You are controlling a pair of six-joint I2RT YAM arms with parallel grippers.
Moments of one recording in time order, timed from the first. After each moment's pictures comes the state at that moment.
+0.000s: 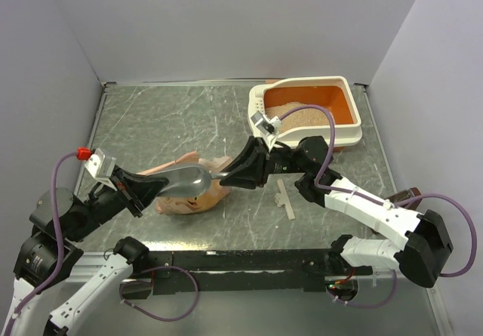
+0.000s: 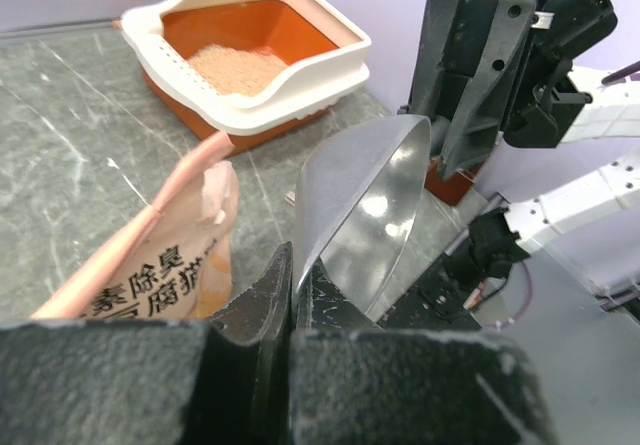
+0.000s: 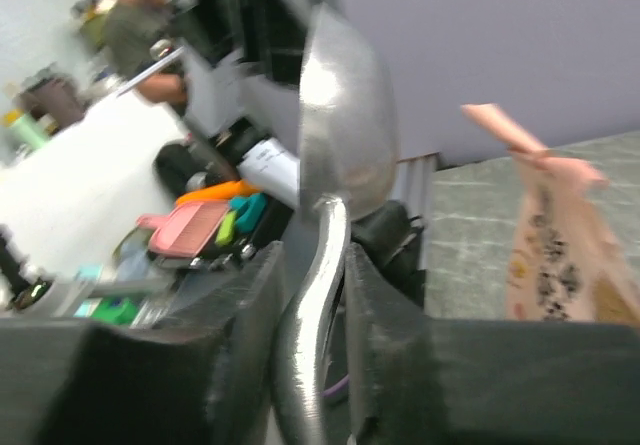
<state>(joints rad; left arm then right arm) -0.52 0.39 1.06 -0.69 0.29 -0.39 0.80 1.16 0.84 0.70 -0.92 0.72</state>
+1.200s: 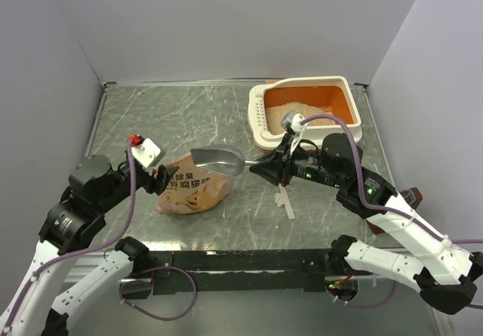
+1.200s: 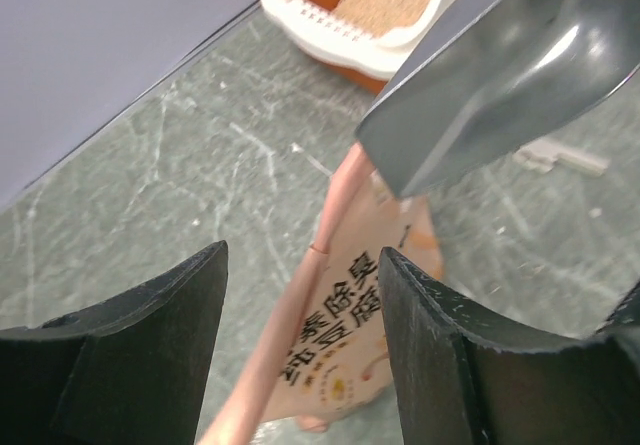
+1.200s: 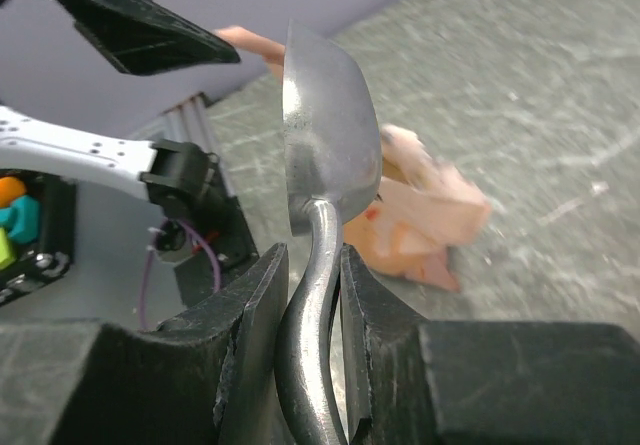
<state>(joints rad) -0.52 0.58 1.05 -0.67 0.16 0.20 0.82 0.88 1.08 -0.34 -0.36 0.23</state>
